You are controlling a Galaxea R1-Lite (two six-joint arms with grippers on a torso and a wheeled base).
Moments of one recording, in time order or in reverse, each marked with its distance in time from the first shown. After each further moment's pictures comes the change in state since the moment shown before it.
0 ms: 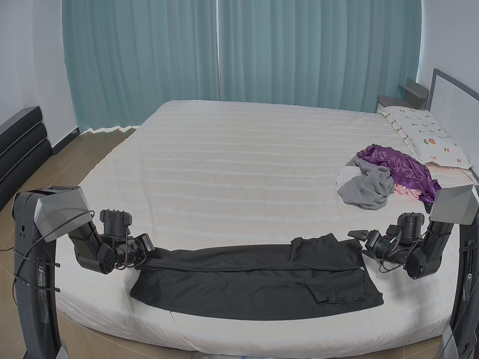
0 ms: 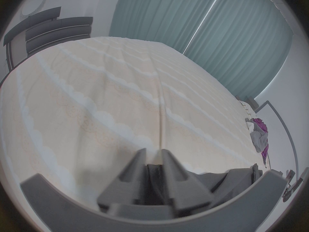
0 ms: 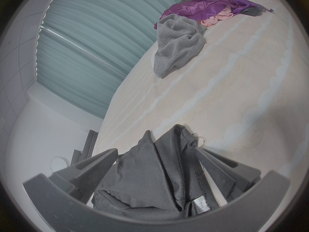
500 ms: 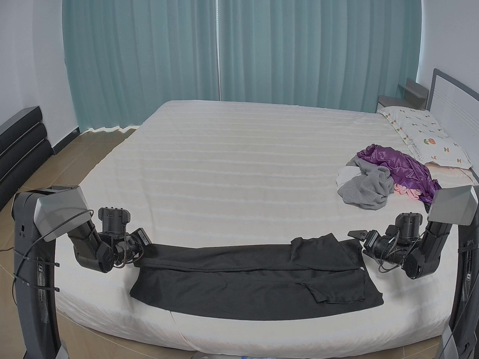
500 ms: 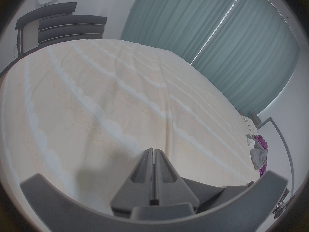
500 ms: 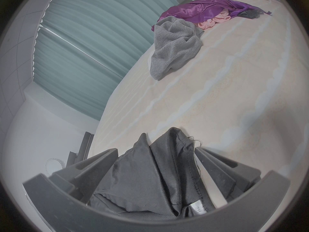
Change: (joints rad) left arm 0.013 0.002 -0.013 -0.032 0.058 -0.112; right arm 0.011 0.007 -0.012 0.011 -0.056 -0.002
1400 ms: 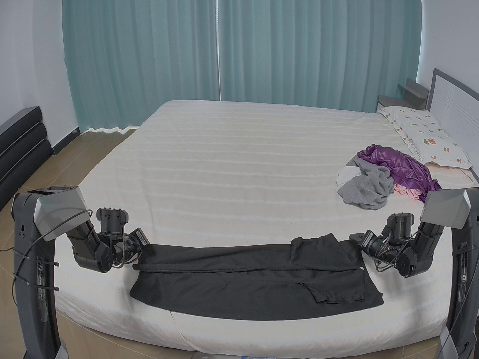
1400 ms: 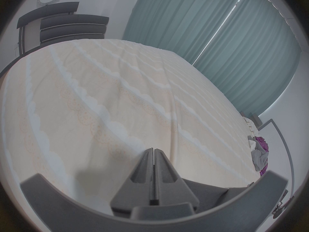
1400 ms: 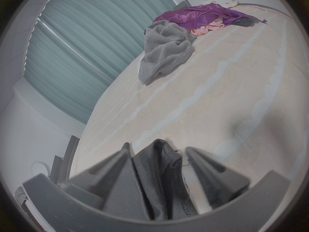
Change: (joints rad) left arm 0.016 0.007 -0.001 -0.002 -0.001 0.000; right arm 0.033 0.050 -0.086 0.060 -0.168 -0.020
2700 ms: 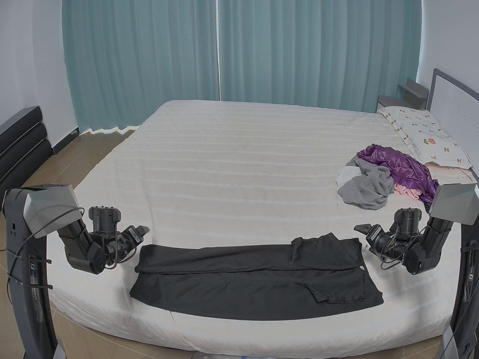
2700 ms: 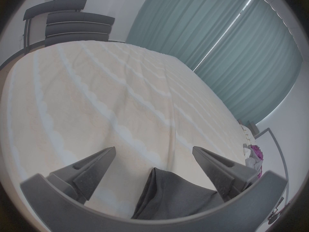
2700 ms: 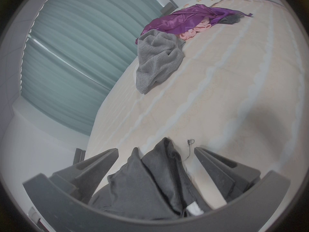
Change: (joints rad) left arm 0.017 -0.059 0.081 -0.054 -0.004 -0.056; right arm -0.018 -0.083 0.053 0.020 -0.006 0.124
